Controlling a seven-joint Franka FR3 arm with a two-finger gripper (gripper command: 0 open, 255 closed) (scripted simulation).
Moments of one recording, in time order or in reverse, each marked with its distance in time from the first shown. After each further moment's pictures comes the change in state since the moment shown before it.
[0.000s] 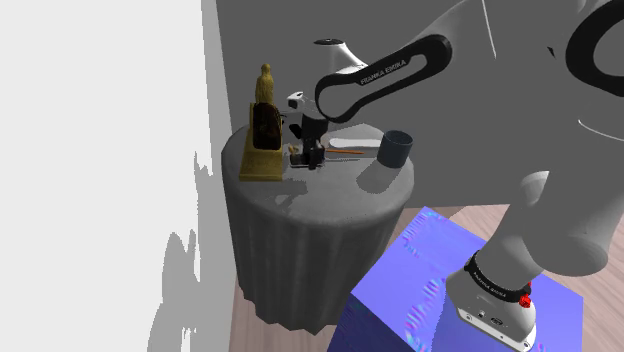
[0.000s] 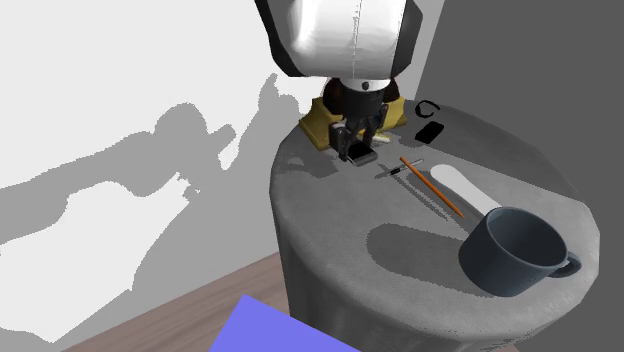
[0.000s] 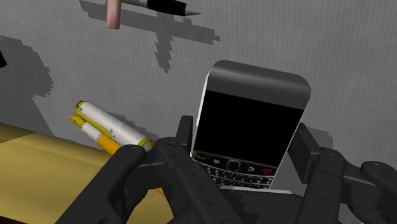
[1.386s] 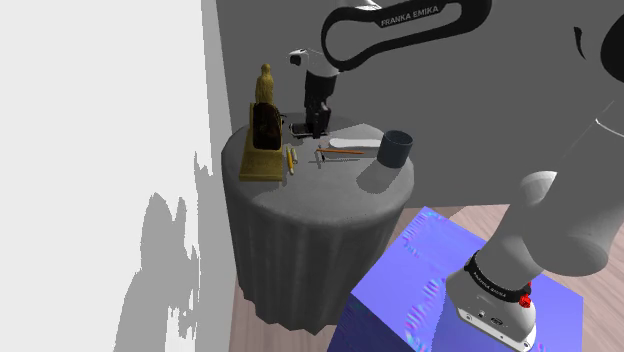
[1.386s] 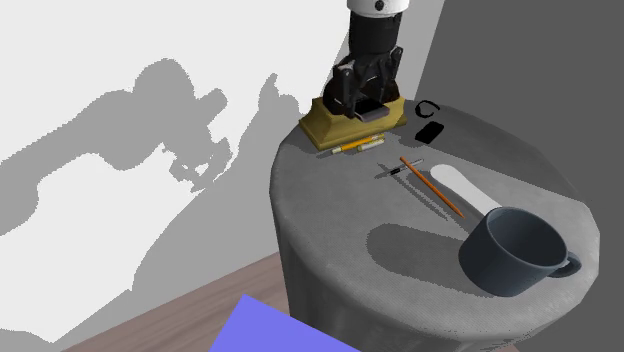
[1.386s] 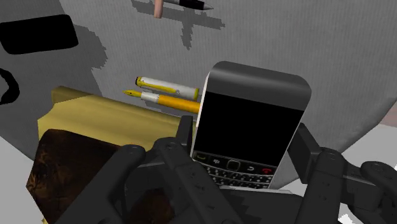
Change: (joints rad) arm -0.001 -0.101 -0.001 0.165 -0.002 -0.266 -0.005
